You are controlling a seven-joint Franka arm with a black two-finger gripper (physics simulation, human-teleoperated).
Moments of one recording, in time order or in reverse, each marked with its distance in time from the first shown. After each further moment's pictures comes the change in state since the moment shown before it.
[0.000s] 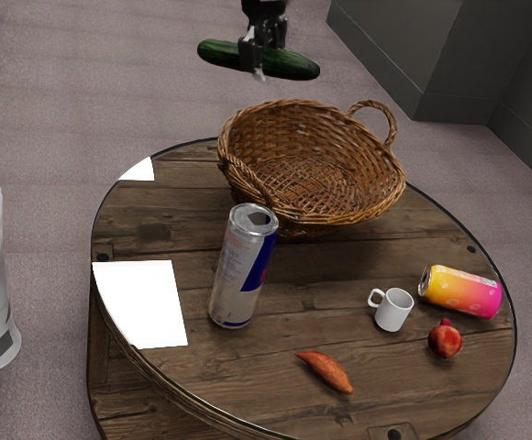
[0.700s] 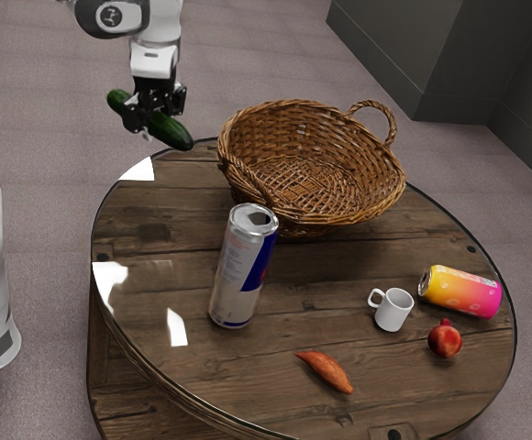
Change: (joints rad) arm -0.003 -0.413 0.102 -0.662 0.162 0.159 0.280
